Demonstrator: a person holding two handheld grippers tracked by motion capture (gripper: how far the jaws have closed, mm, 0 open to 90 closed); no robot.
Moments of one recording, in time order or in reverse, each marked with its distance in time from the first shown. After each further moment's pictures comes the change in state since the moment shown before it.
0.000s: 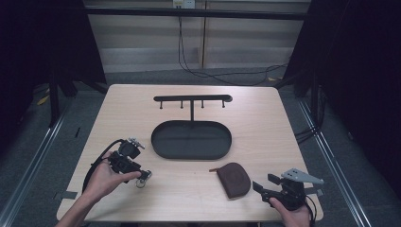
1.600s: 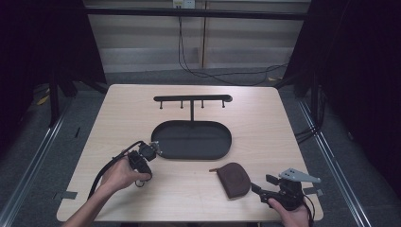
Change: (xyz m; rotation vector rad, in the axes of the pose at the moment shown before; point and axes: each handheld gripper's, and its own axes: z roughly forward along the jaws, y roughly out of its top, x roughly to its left) left arm -0.010 0.031 0.046 0.276 0.138 0.082; right arm 0.002 0.000 0.004 0.027 0.018 -0.017
